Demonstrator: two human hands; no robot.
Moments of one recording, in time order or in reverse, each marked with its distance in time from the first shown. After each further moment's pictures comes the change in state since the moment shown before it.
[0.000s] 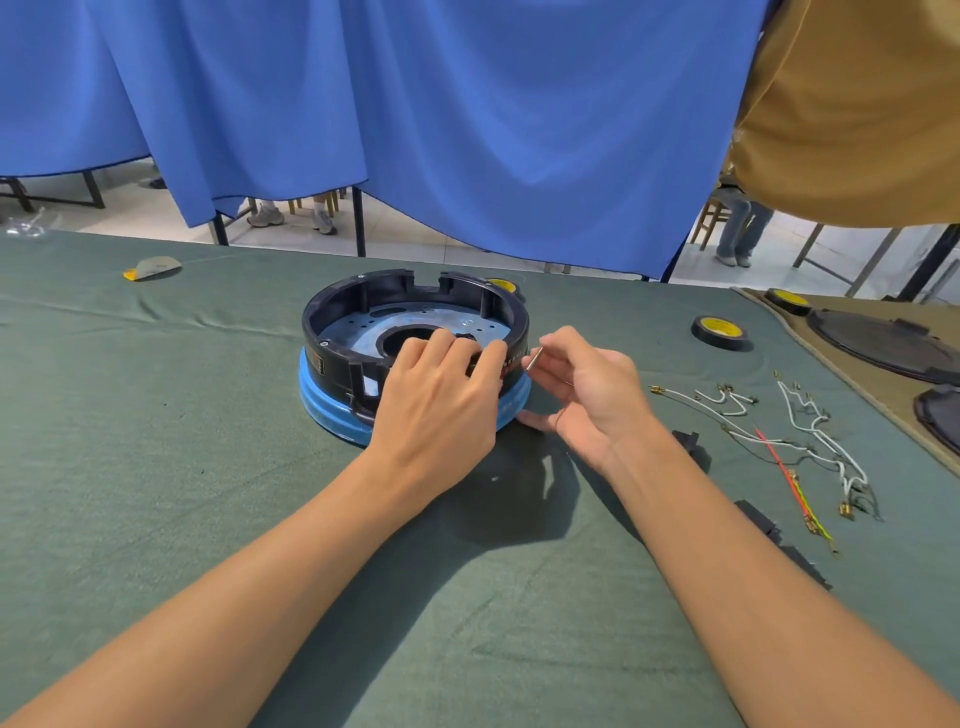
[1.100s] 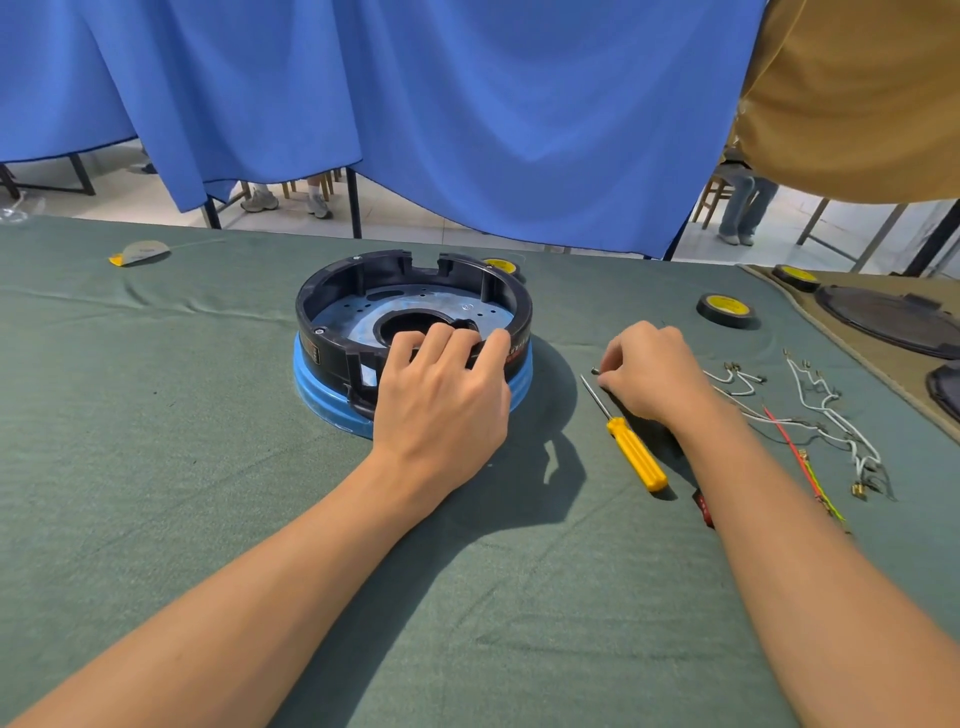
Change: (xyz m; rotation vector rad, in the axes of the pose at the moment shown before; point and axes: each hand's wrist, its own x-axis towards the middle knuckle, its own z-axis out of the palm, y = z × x) left_hand -0.008 0.010 0.007 -0.023 0.125 -0.085; right_hand 0.043 -0.015 -0.065 -1.627 0.173 -0.295
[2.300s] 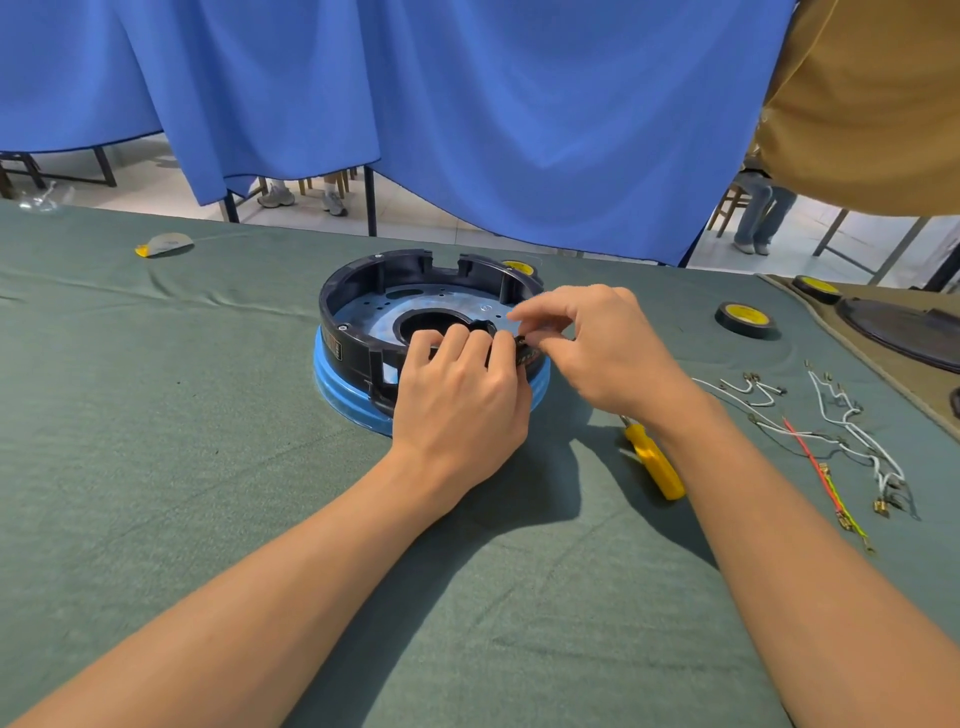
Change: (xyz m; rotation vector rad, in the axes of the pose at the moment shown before) left_hand 0.002 0.000 0.003 0.094 -0.027 -0.029; right_hand -0.032 -0.073 -0.027 0.351 0.120 -0.557
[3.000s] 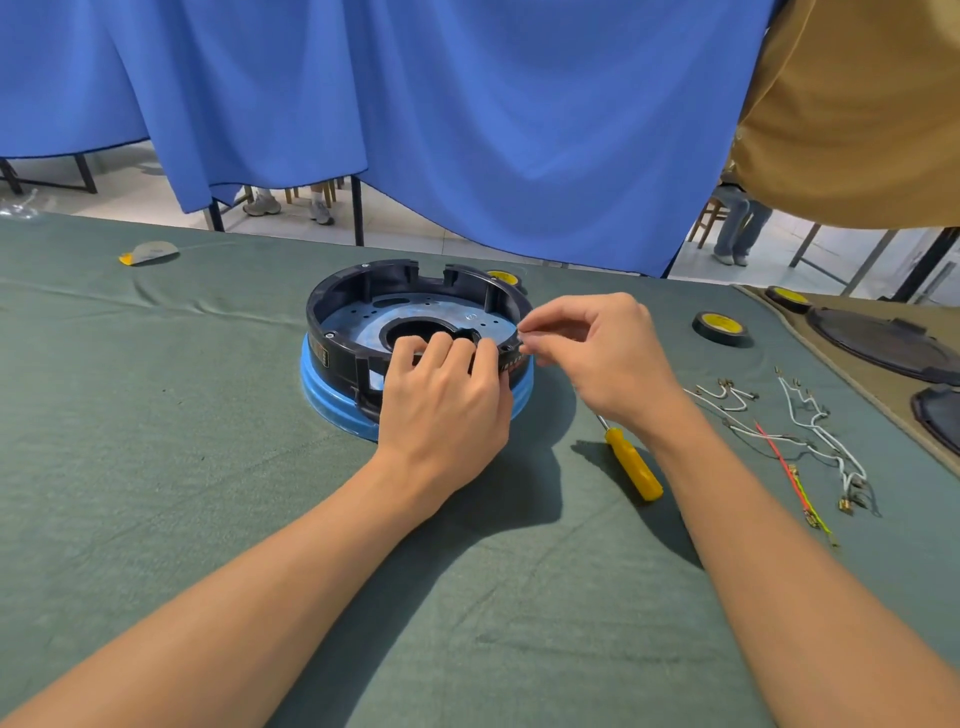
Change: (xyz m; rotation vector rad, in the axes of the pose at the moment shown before) left_hand -0.001 -0.002 -0.001 0.033 0.002 0.022; right_hand -0.014 0.000 -0.008 0.264 0.132 0.164
